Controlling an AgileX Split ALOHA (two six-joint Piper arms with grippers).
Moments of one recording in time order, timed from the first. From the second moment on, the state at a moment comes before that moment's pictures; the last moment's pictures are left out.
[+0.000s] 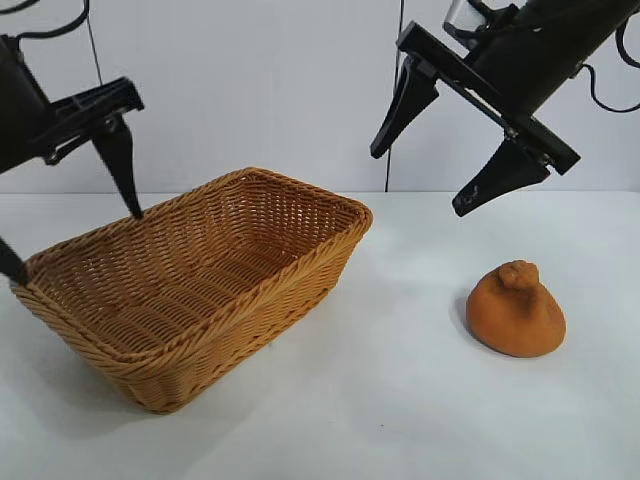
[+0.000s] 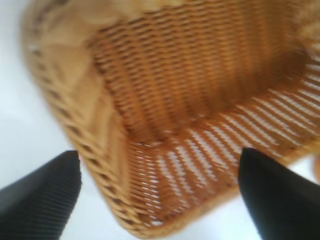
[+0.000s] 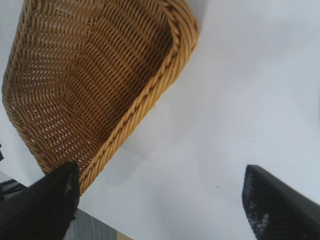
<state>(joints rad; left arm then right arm) -0.29 1.64 -1.05 -0.20 0.78 -0.79 0.22 1.88 -1.42 0.62 1.04 -0.12</state>
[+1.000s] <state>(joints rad) -0.29 1.78 -0.89 -0.21 0.46 -0.90 0.22 1.88 -1.42 0.62 1.04 -0.12</state>
